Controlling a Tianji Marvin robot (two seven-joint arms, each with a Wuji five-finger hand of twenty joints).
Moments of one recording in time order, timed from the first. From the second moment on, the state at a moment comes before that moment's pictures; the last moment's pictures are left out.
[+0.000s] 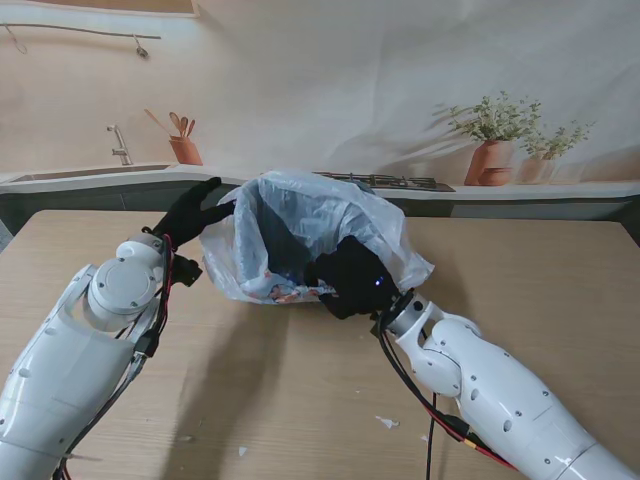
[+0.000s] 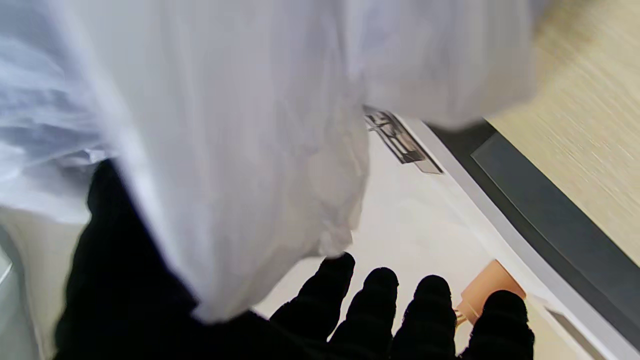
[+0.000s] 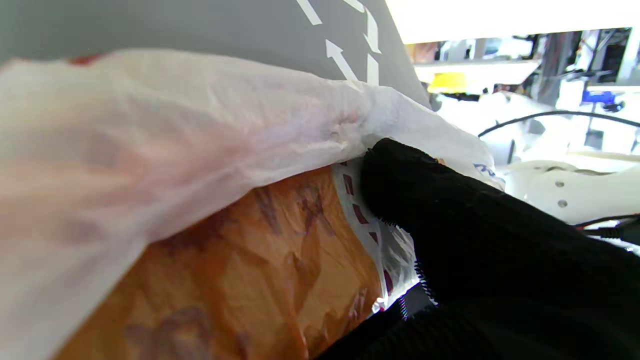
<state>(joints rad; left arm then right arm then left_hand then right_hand) 1.24 -1.15 -1.26 -1.46 0.21 0.13 -0.09 -1.24 -1.09 0.87 -1.35 -1.08 -0.41 -0.59 0.60 -0.26 0.00 -0.08 0.23 0.33 0.12 0.11 0.14 0.30 0.07 0.15 0.04 0.25 0.03 0.32 -0.08 0.35 0.06 0.30 0.57 -0.67 1.11 -0.28 0.66 -0.15 1.15 0.49 0.89 -0.03 1.25 0.73 0.89 0.07 1.15 0.57 0.30 0.20 1.19 0.40</state>
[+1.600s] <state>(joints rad) 1.47 -1.09 -1.46 -1.81 0.36 -0.37 -0.26 -1.34 -1.12 0.87 -1.59 -1.04 -0.09 -0.49 0.52 -0.30 0.41 -0.07 0.54 0.19 0.33 0.23 0.45 0.23 0.40 0.31 0.25 0.24 0.31 0.48 0.05 0.41 0.09 0.38 0.58 -0.78 1.18 -0.30 0.72 -0.07 1.14 0.47 0.96 0.05 1.22 0.74 1.00 0.09 1.24 0.56 0.40 0.24 1.27 0.43</state>
